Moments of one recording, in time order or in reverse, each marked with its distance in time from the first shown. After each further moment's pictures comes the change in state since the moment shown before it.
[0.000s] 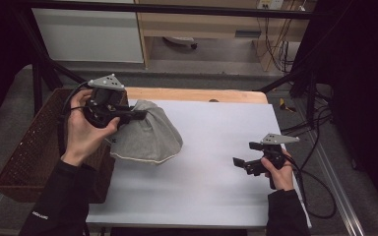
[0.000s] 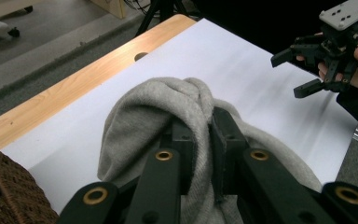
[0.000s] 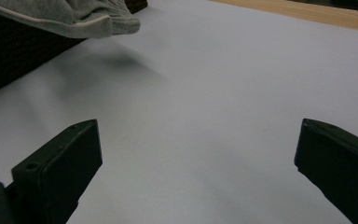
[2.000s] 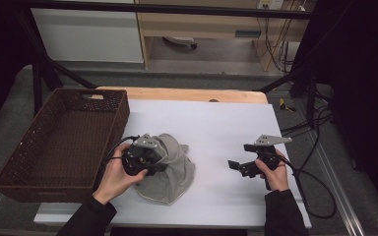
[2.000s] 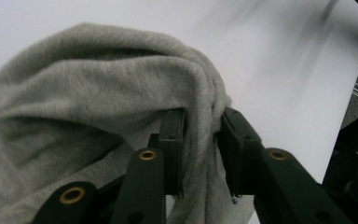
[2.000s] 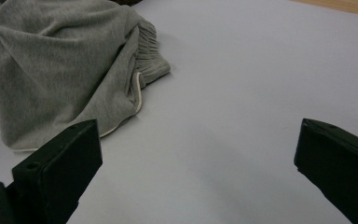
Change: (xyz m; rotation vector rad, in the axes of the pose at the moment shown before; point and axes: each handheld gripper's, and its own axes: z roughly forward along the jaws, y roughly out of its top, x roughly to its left) left arm -0.040 -0.111 0.106 0.169 -0.124 0.010; right arm 0.008 -0.002 0.014 0.039 0.025 -0.016
